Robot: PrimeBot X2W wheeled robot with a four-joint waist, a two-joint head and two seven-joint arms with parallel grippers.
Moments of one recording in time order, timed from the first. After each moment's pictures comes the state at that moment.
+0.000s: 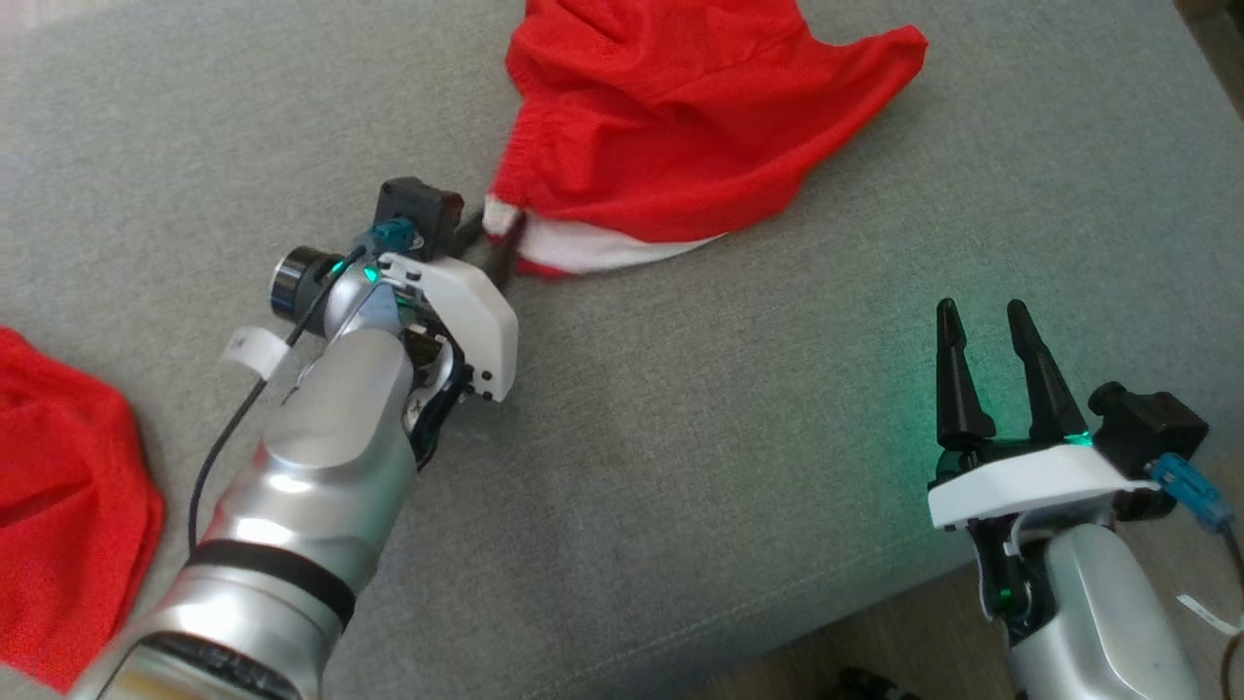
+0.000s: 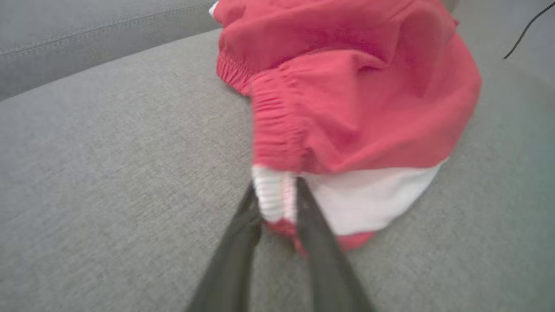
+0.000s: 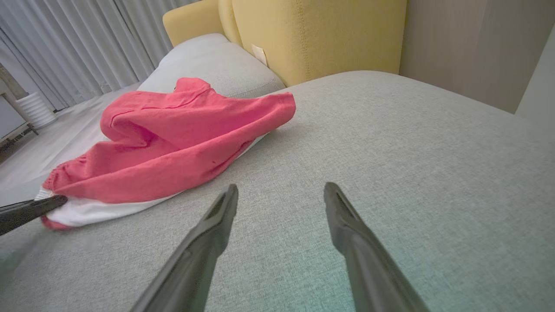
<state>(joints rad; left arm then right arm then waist) -0.81 0.05 -0.58 0.97 -0.32 -0.12 -0.12 -0.21 -0.05 0.05 0.34 0.31 0.13 -0.21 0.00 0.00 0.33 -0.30</state>
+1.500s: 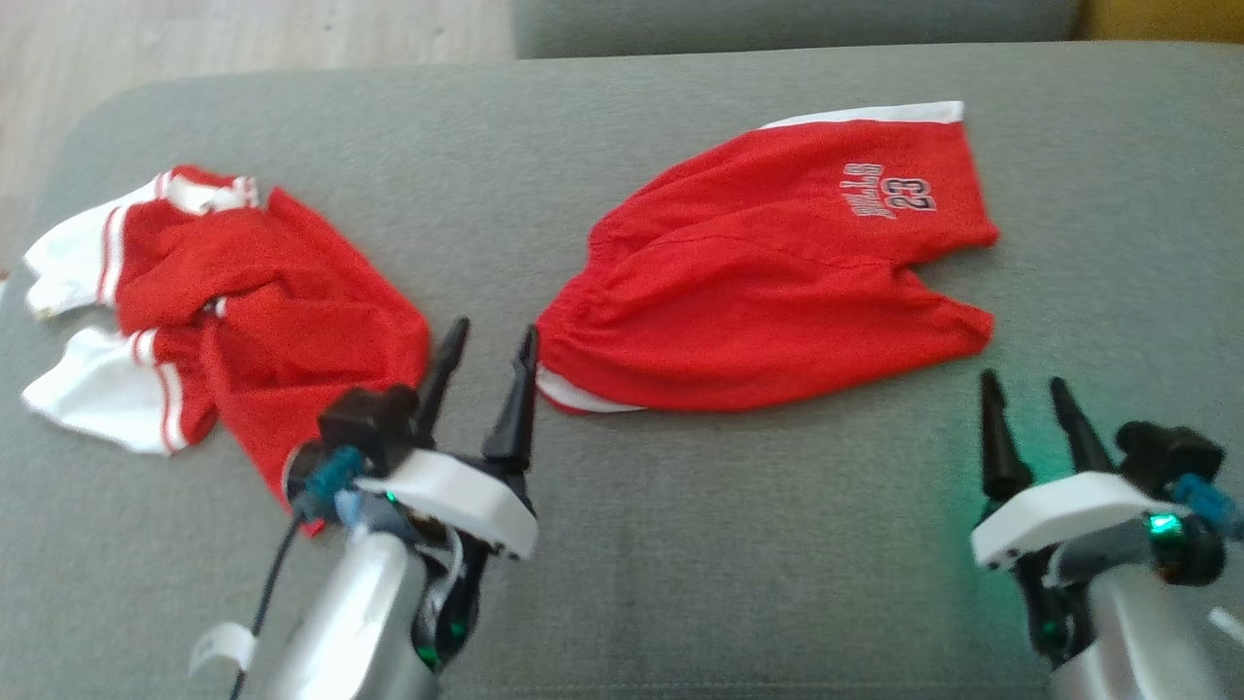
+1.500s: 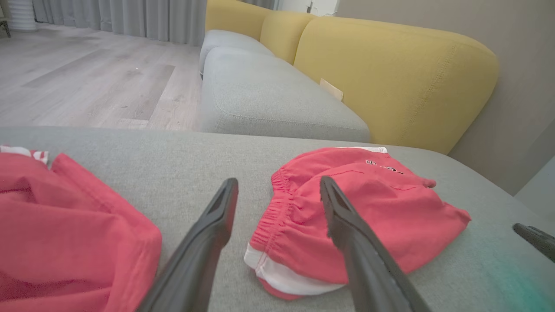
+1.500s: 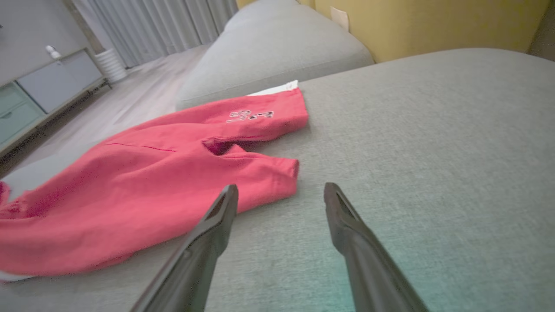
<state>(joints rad) -0.27 0.04 -0.40 0.36 -0.34 -0.01 -0.25 -0.17 -0.05 -0.08 0.45 0.23 0.13 -0.09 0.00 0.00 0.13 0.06</state>
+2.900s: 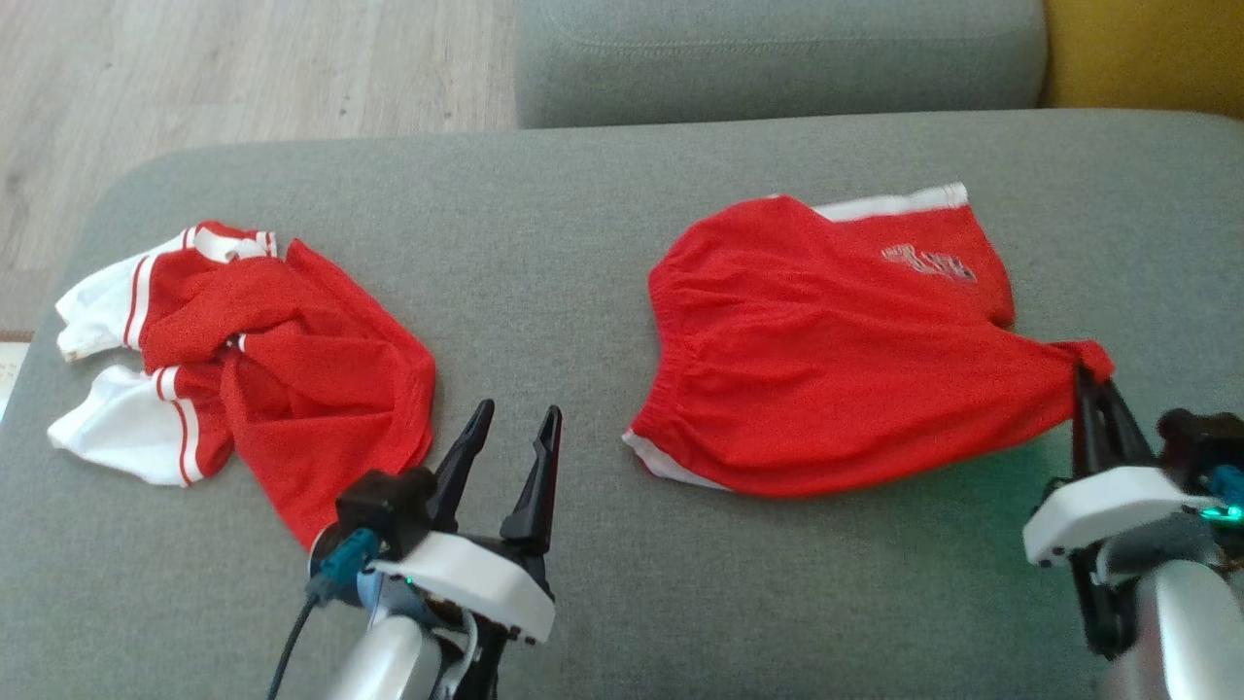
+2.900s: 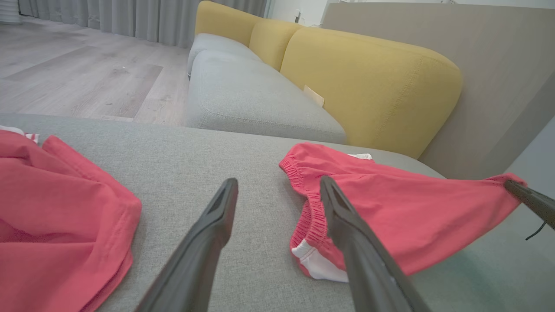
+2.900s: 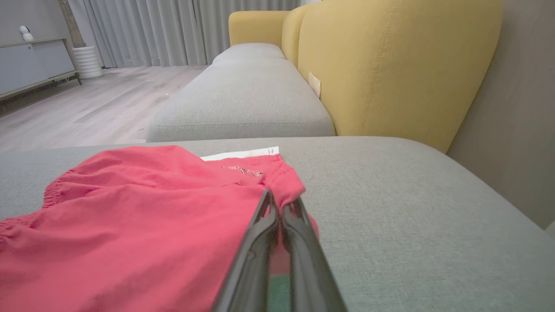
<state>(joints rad) -0.13 0.04 -0.44 0.27 -0.38 0.00 -0.25 -0.19 -0.05 -0.21 0.41 -0.03 0.13 -0.10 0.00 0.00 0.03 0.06</state>
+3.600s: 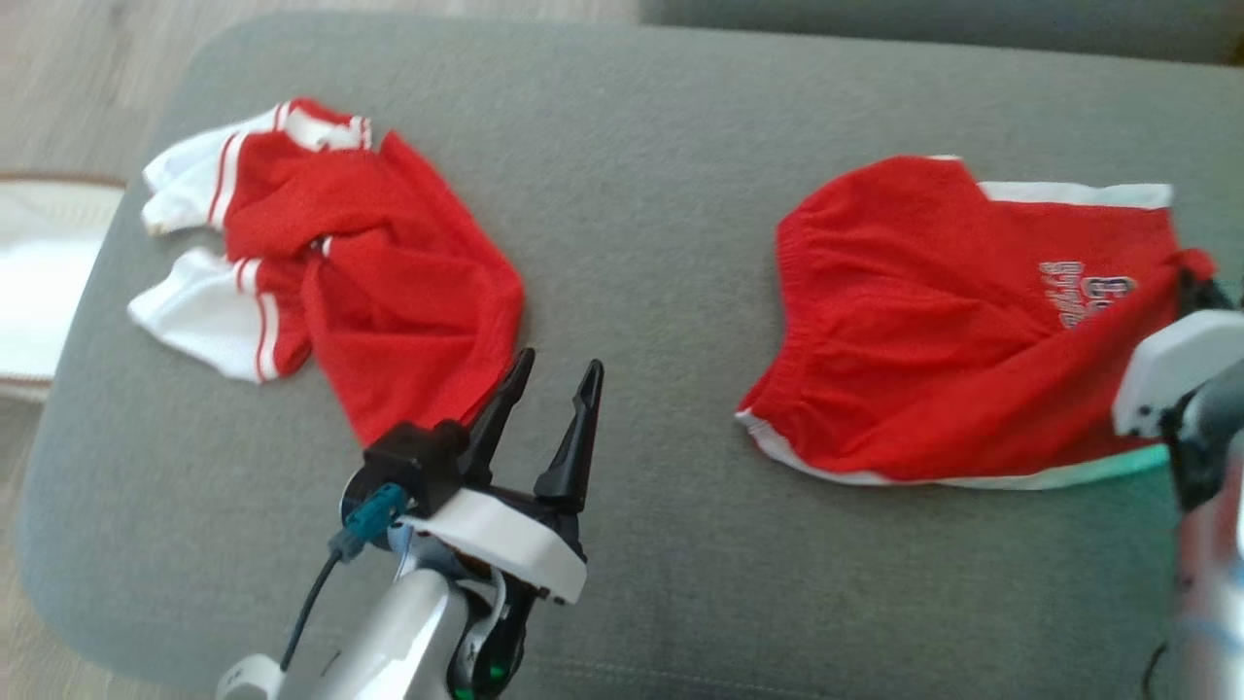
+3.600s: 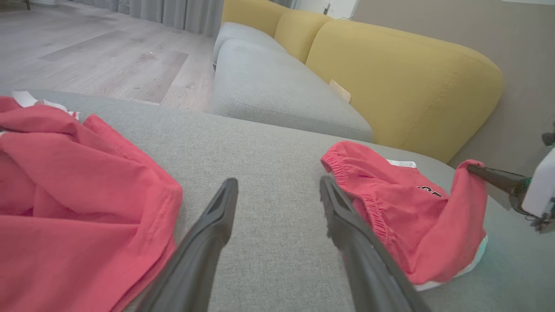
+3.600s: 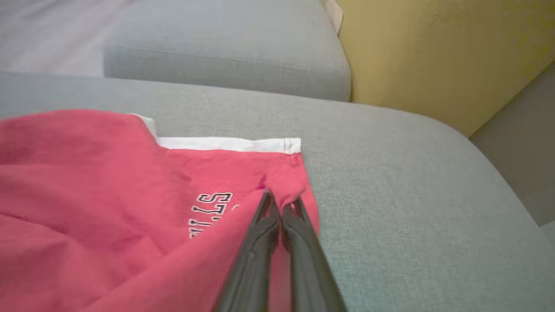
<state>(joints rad) -0.21 0.05 -0.51 0.25 -0.41 0.00 -0.25 -0.44 -0.11 -0.38 0.46 -0.23 0.13 0.25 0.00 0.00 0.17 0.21</state>
